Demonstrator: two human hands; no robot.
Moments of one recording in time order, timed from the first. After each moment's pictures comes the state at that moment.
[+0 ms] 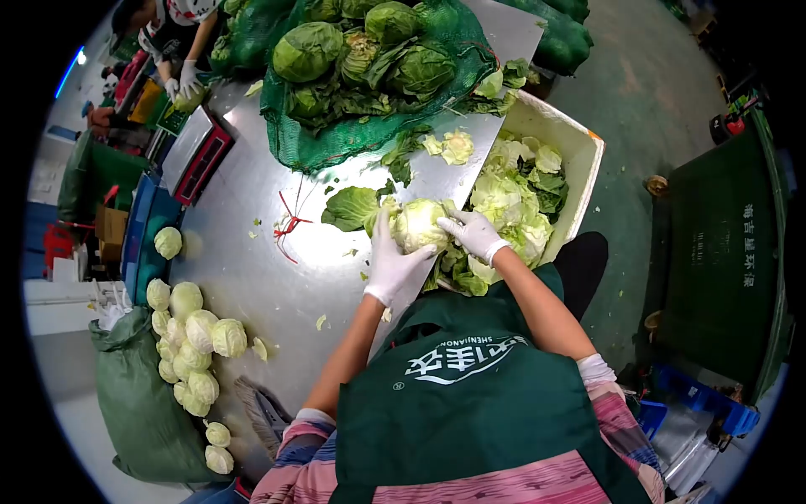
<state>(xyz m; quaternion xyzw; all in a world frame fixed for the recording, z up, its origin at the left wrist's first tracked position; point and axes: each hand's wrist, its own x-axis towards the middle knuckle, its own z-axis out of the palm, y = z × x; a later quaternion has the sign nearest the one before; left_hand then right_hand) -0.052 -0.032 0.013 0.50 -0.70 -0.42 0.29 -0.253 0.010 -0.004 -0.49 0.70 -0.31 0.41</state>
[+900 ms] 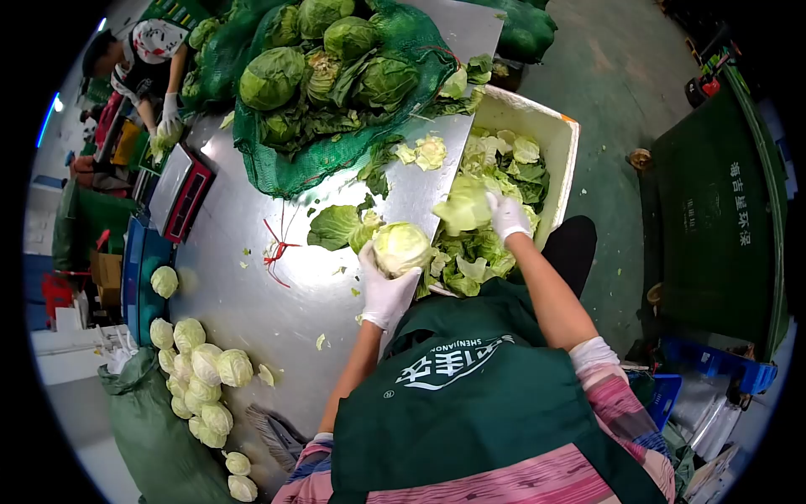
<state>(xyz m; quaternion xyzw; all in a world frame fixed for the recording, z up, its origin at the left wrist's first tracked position) -0.054 -0.004 0.005 0.45 -0.62 -0.55 0.32 -0.337 0.034 -0.033 -0.34 0.89 -0.19 0.24</state>
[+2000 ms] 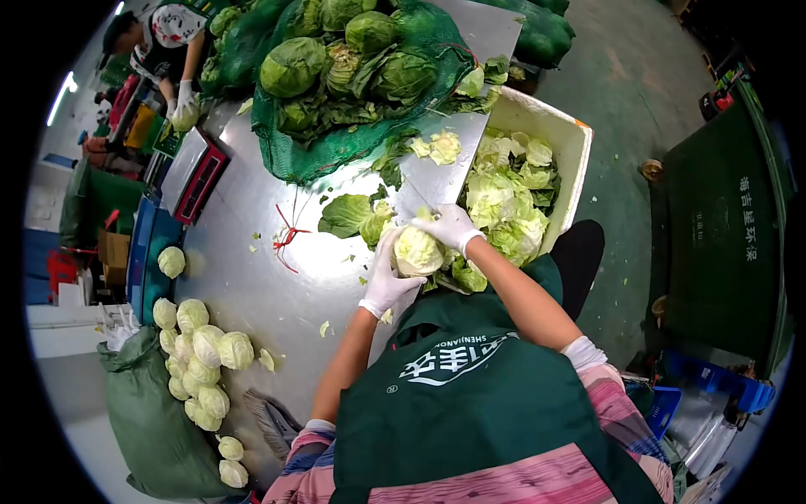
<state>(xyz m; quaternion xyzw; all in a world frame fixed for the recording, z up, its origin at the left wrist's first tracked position) -0.027 -0.020 0.003 0.35 -0.81 -0.42 0.22 -0.235 -0.009 -0.006 -0.46 0.75 -0.30 0.38</state>
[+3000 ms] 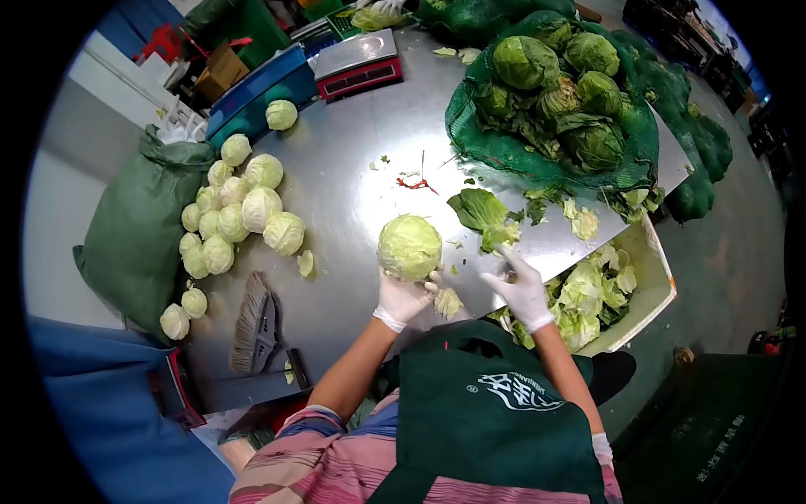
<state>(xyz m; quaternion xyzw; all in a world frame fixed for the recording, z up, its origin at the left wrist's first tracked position) 0.095 0.025 0.029 0.05 0.11 -0.87 0.48 -0.148 0.010 0.066 -0.65 0.52 -0.40 0.37</state>
